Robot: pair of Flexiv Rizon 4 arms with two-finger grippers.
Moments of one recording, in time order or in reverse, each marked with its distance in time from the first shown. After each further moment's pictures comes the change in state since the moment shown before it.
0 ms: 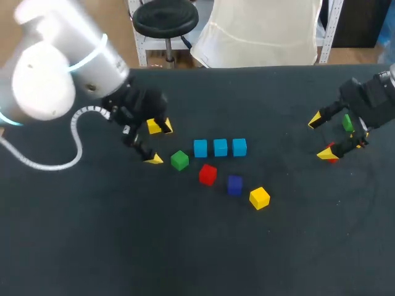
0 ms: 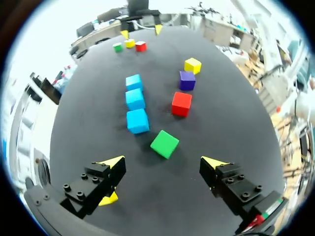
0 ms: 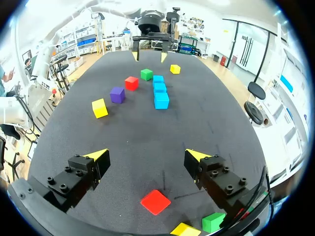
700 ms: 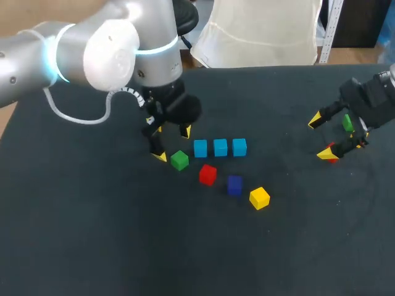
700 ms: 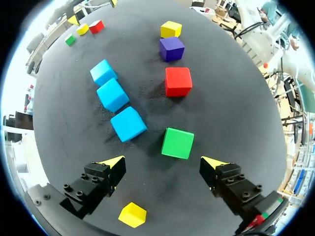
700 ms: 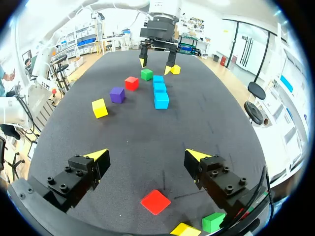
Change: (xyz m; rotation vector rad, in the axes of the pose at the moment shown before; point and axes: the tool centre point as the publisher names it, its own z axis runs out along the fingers) left arm 0.002 0.025 0.025 0.185 0.285 0.306; right arm 0.000 0.000 0.000 0.000 0.000 0.000
